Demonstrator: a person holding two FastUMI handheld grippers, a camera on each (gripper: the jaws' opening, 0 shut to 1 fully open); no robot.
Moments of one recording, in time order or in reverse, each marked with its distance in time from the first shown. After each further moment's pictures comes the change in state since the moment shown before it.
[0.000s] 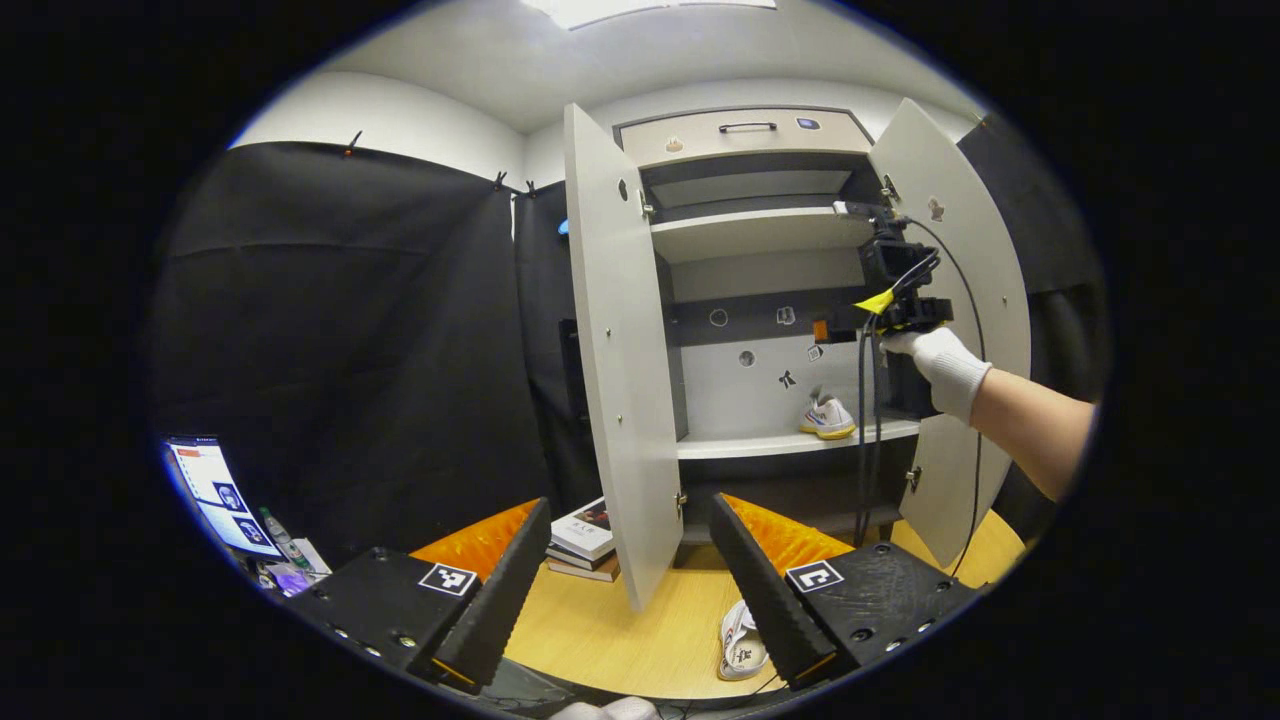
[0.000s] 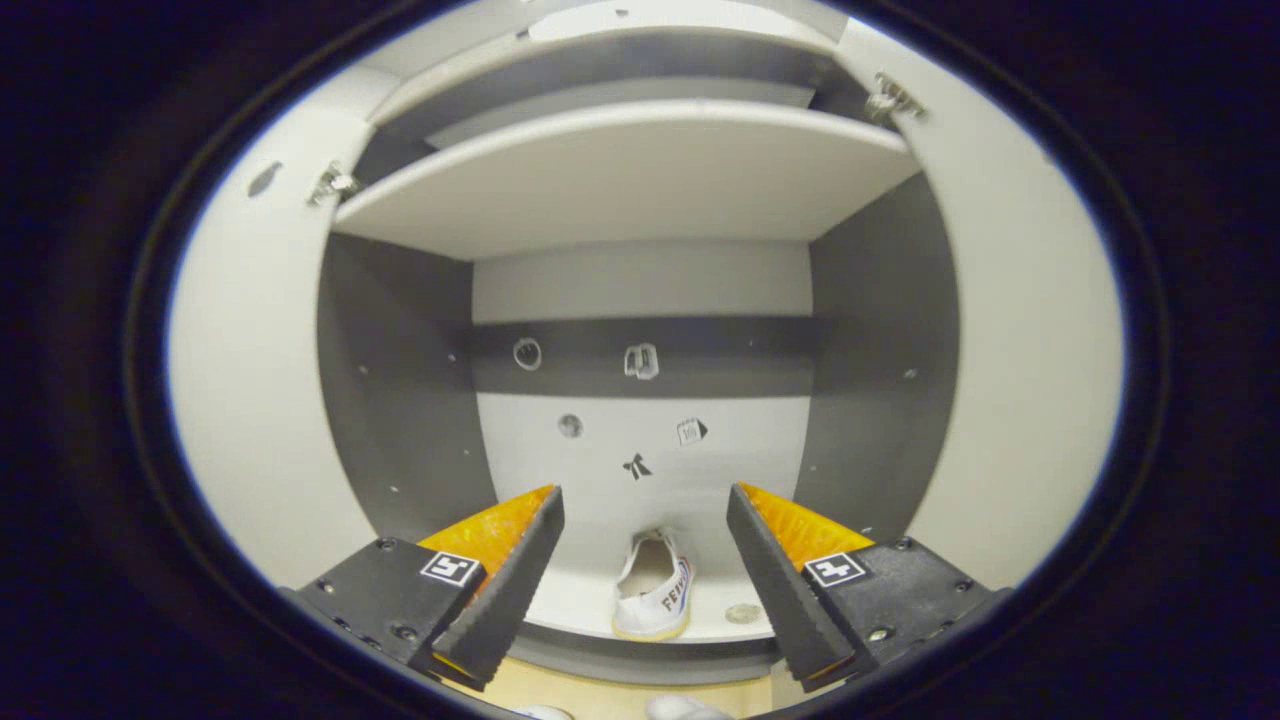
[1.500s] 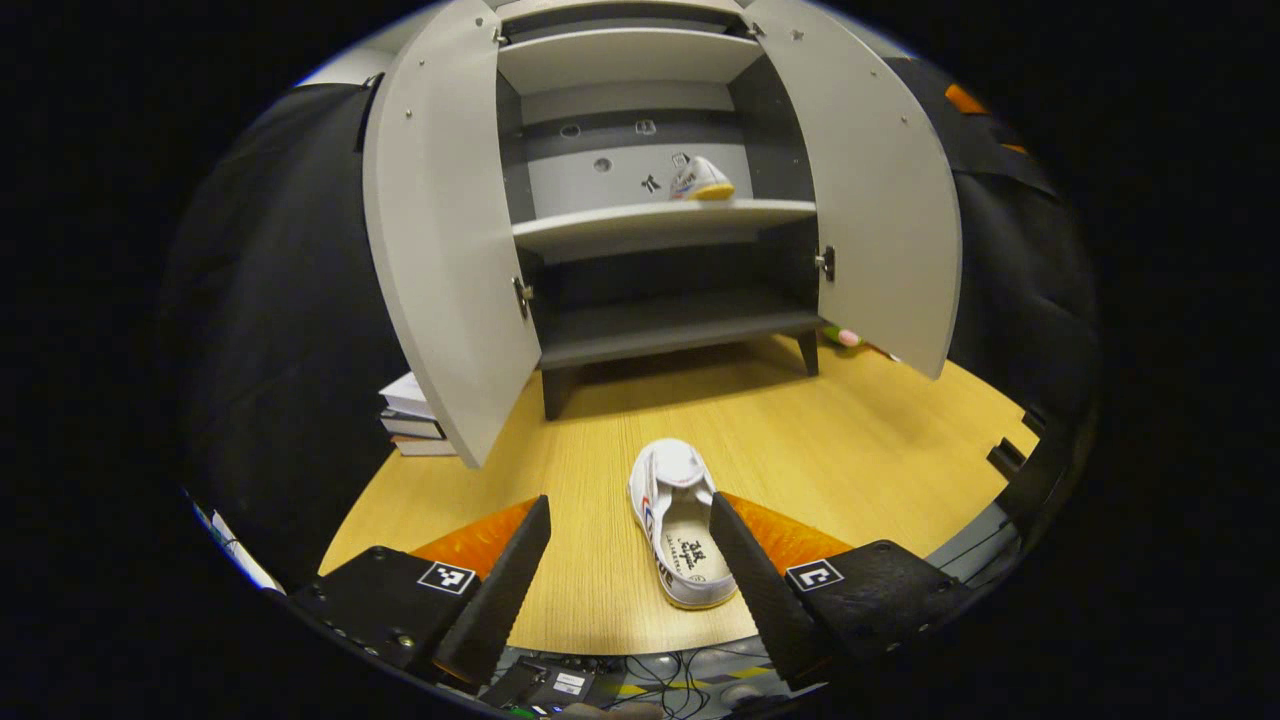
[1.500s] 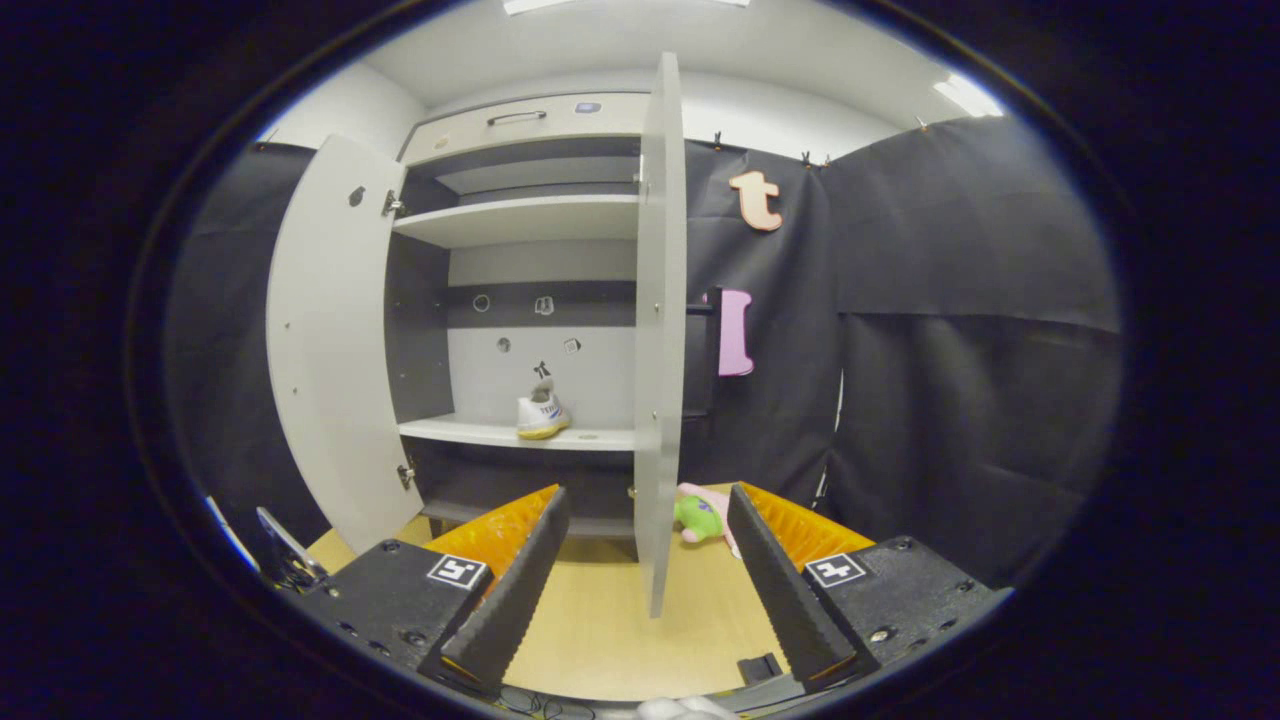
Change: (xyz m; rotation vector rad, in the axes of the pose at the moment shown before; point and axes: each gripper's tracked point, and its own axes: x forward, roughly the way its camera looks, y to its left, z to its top) left arm 0.041 -0.115 -0.300 0.124 0.389 -0.380; right arm -0.328 -0.109 -0.123 -0.019 0.115 -0.236
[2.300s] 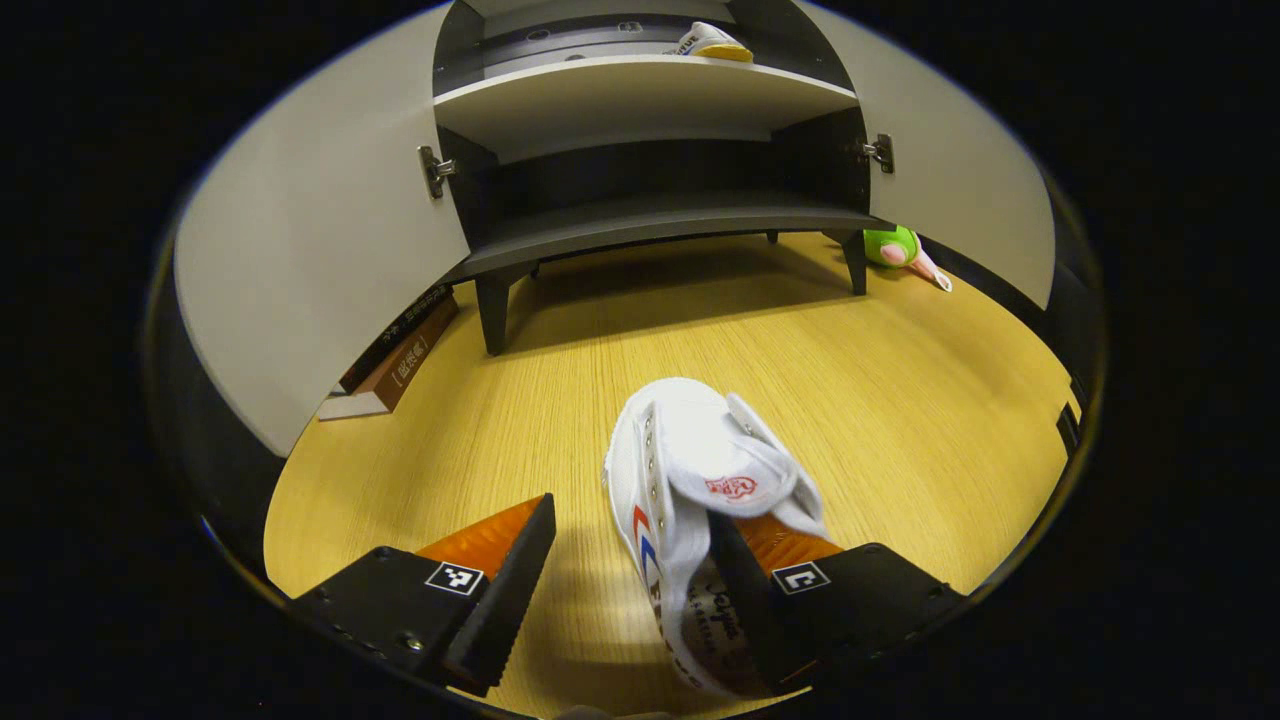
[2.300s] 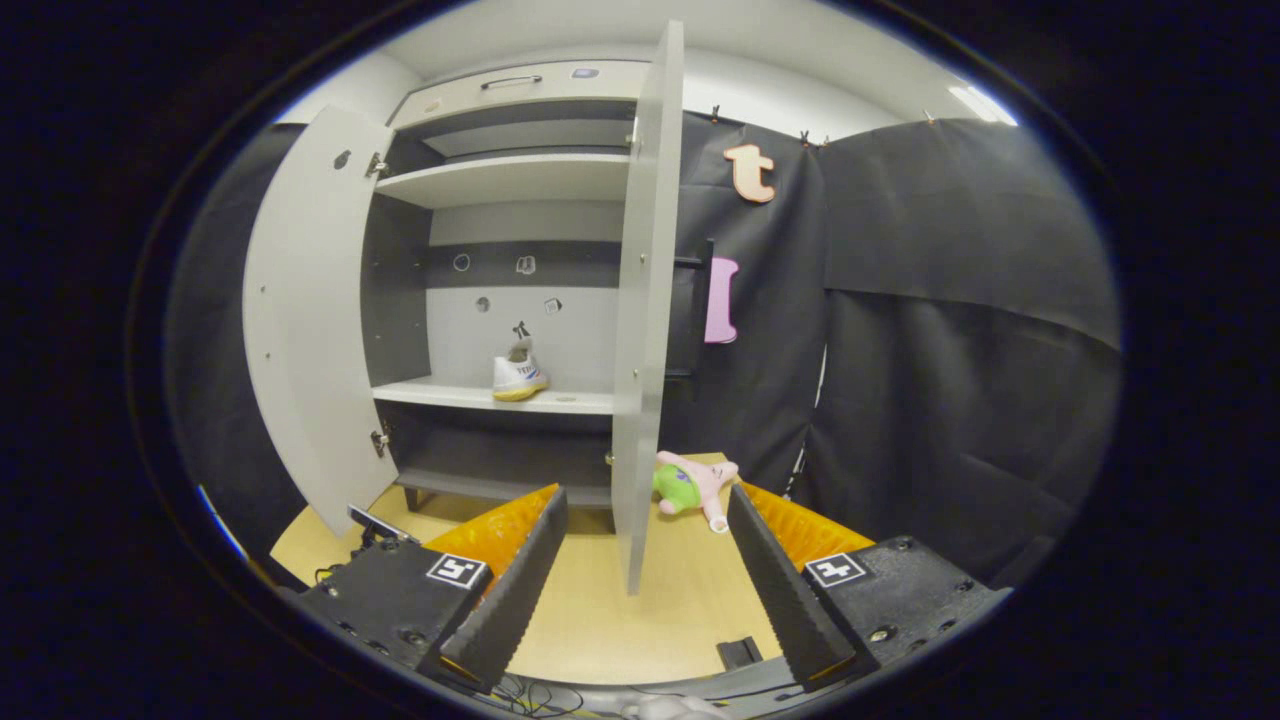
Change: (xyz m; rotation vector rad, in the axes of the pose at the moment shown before) left arm 0.140 0.000 -0.041 0.005 0.182 -0.033; right arm 0.006 -0.010 -0.018 -0.016 0.093 -0.054
